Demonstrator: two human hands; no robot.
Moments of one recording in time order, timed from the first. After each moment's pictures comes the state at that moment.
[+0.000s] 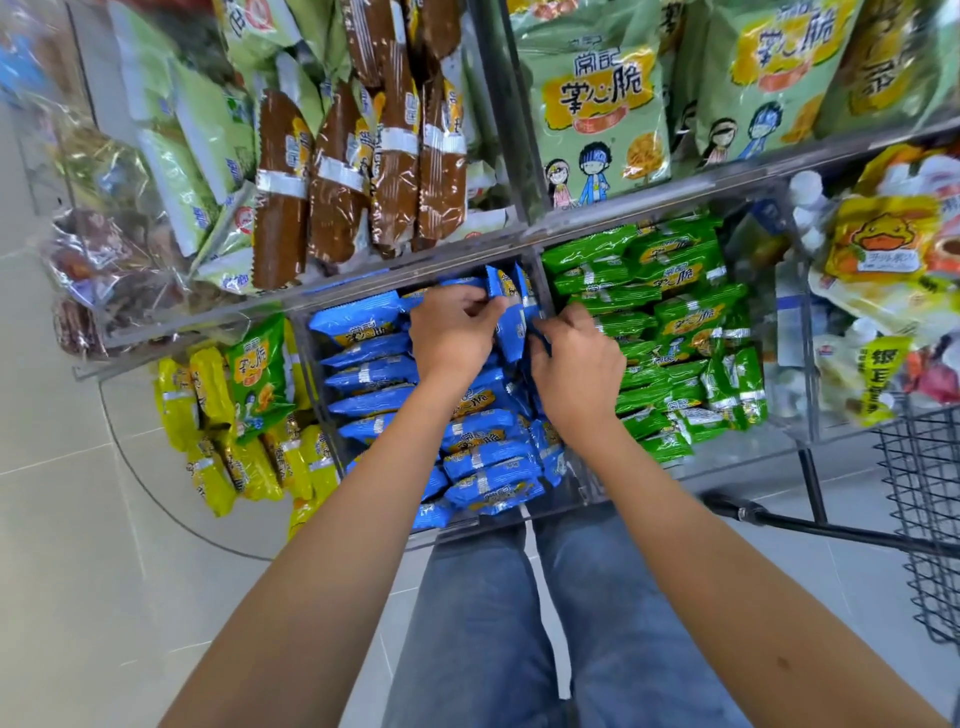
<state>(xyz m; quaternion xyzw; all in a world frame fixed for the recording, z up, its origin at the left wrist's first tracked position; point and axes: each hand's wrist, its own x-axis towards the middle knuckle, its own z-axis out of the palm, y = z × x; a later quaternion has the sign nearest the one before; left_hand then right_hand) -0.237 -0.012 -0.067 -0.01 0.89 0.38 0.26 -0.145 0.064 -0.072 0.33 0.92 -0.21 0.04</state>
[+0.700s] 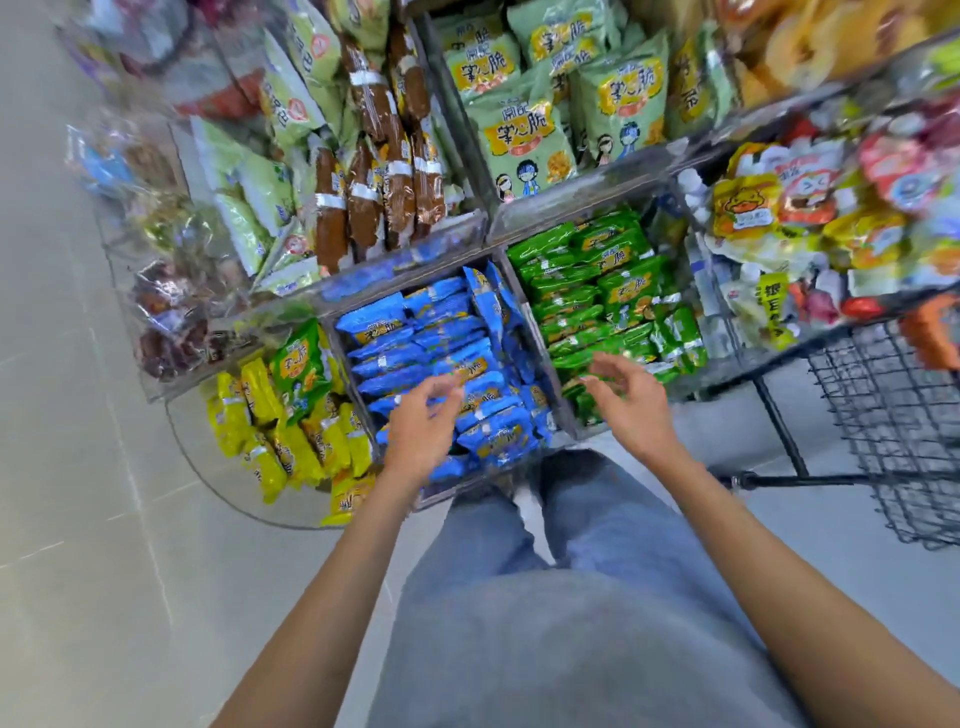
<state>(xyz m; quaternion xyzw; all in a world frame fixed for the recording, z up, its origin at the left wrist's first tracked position) -0.151 -0.119 -0.006 0.06 0.85 0.38 0.35 -0.024 0.062 -0.008 0.45 0.74 -0.50 0.02</state>
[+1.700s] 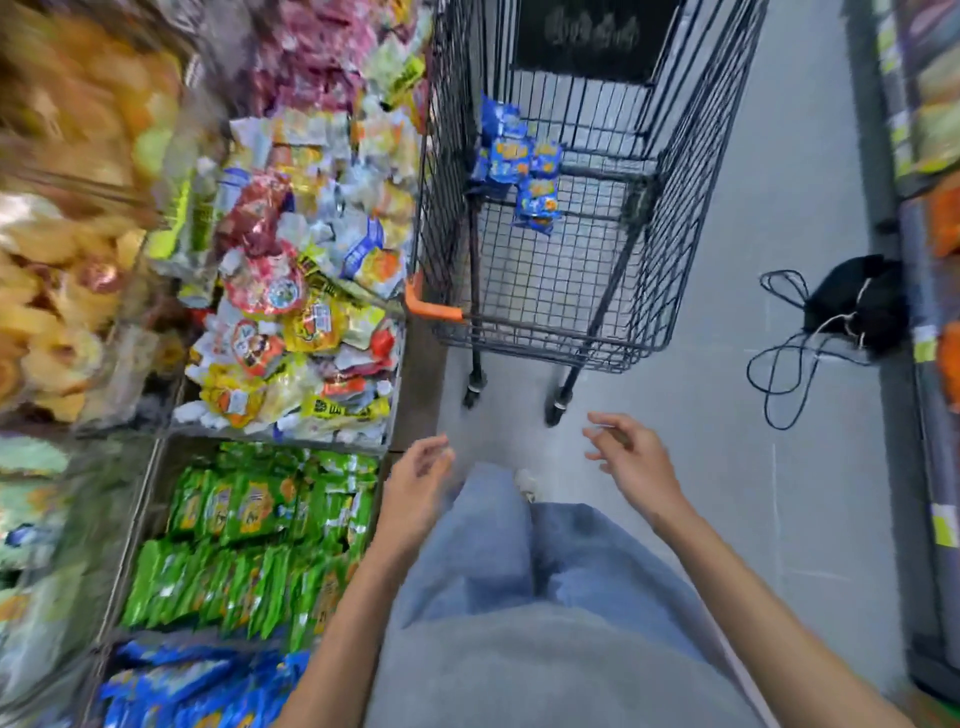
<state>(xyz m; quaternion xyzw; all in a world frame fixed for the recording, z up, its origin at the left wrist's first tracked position) 0.085 0.170 0.010 0.37 0.70 0.22 0.56 0.310 0.156 0.007 0.75 0.27 -0.53 -0.29</state>
